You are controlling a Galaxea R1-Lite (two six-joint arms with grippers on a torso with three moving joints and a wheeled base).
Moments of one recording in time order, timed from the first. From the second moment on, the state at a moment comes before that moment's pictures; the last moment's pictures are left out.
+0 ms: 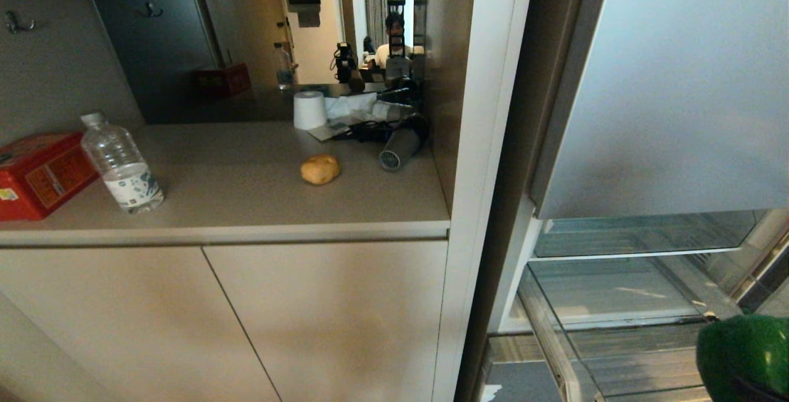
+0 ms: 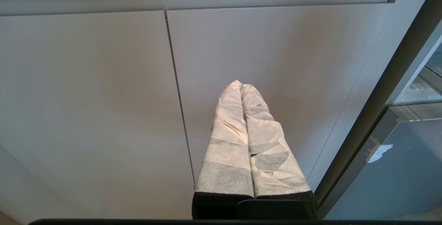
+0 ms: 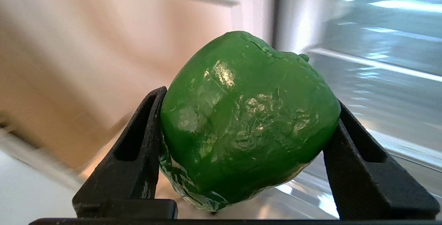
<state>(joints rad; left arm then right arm) 0.00 0.00 0.00 -0.03 0.00 0.00 0.03 0.69 -0.40 -0.08 0.56 0.01</state>
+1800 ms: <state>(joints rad) 0.00 0.00 0.00 -0.03 0.00 0.00 0.77 2.10 -1.48 -0.54 -0.29 0.10</state>
